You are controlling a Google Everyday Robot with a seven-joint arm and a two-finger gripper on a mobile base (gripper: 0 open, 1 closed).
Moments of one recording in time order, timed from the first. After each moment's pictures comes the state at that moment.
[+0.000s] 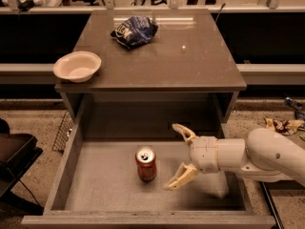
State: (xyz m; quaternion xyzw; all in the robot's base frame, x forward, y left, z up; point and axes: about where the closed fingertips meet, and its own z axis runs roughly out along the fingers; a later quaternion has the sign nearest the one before) arm 0.453 -0.047 0.702 -0.55 0.62 0.30 0.47
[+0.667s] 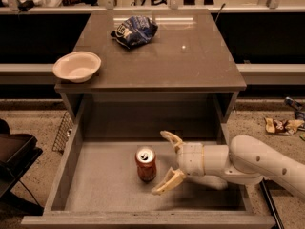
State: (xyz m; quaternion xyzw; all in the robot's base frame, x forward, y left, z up) arm 0.454 -0.014 0.669 -0.54 0.60 0.34 0.48
